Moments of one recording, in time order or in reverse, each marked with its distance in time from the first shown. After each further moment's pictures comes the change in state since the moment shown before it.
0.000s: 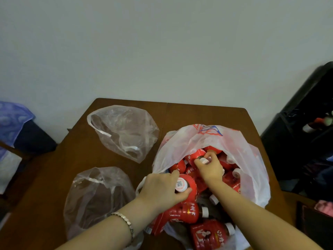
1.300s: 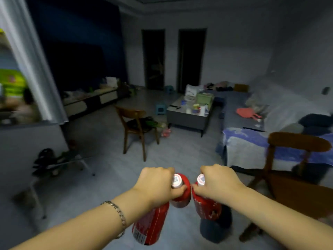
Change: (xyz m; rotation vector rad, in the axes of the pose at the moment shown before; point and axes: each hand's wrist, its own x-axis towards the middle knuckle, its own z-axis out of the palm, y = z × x) left_hand -0.526 0.350 -0.126 0.366 0.252 -1.792; right_hand -0.564 -0.040 -0.158 -0.606 -1.104 -2.348
